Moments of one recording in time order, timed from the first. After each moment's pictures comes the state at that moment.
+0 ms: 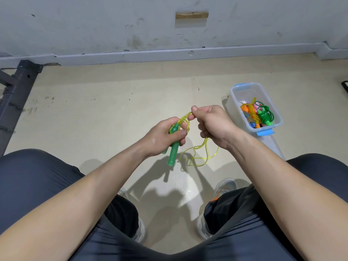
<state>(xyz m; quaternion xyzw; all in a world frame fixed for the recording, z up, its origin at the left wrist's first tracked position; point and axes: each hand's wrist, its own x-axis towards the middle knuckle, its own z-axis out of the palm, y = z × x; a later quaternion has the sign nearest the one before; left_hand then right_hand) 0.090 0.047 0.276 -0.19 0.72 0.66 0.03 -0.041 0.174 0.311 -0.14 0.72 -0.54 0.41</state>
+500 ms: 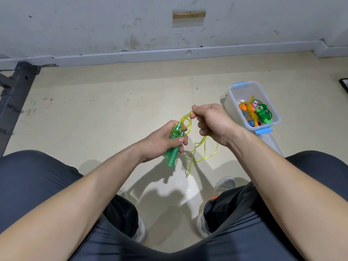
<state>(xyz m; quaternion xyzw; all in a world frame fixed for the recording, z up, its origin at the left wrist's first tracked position) 0.097 0.054 0.278 -0.17 0.66 0.73 0.10 -0.050 0.174 0.308 -0.10 0.71 -0.55 0.43</state>
